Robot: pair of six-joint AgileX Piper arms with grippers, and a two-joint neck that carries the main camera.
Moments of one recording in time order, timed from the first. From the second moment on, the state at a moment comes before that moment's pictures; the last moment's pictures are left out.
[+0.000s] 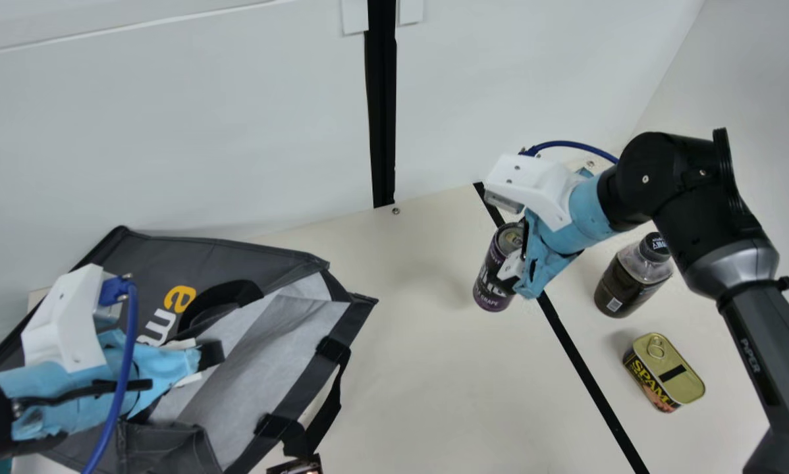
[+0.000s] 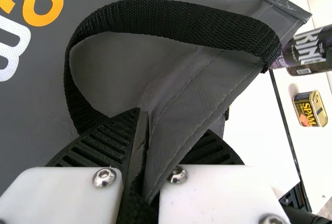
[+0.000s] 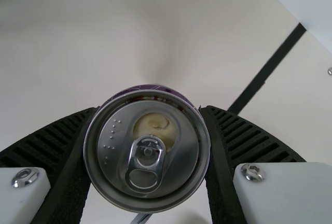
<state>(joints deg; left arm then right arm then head) -19.3 85.8 -75.9 -31.6 53.9 3.3 -10.5 90.4 -87.5 16.2 69.9 -56.8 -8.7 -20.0</state>
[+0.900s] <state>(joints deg) -19.3 85.8 -75.9 -31.6 53.9 3.3 -1.0 79.9 -74.6 20.1 69.9 -61.9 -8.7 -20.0</state>
